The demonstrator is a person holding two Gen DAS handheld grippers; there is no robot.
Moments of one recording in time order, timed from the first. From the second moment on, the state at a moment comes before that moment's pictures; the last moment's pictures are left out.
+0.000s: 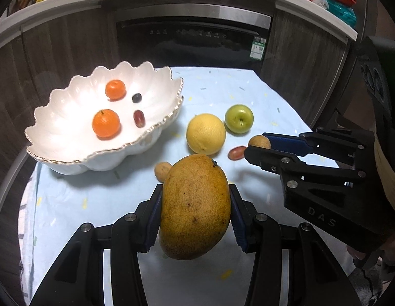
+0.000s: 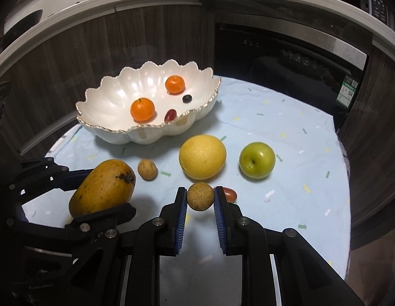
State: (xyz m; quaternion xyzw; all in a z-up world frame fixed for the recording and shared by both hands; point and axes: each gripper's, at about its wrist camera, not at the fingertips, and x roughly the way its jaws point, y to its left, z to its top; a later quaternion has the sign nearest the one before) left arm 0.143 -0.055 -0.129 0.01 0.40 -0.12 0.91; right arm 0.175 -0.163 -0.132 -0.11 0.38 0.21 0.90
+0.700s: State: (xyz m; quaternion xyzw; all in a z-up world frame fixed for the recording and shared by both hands) left arm 0.137 -0.026 -0.091 -0.01 0.37 -0.10 0.92; right arm 0.165 -0.137 -0.091 -0.10 0.36 0.21 0.91
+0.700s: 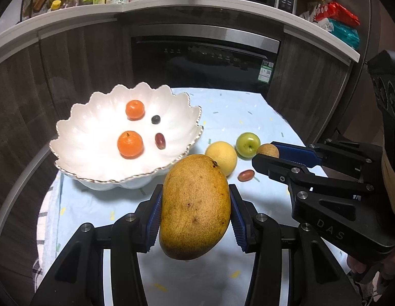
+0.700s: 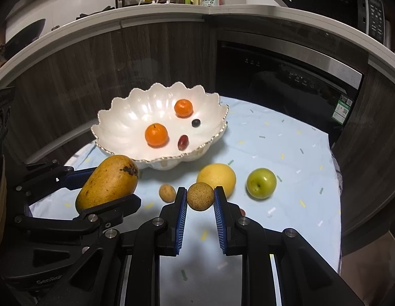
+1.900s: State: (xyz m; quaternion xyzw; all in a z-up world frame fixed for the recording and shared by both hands) left arm 0.201 0.075 -0.062 -0.04 0.33 -0.02 0.94; right arm 0.229 -0.068 -0.058 -0.09 0.33 0.20 0.92
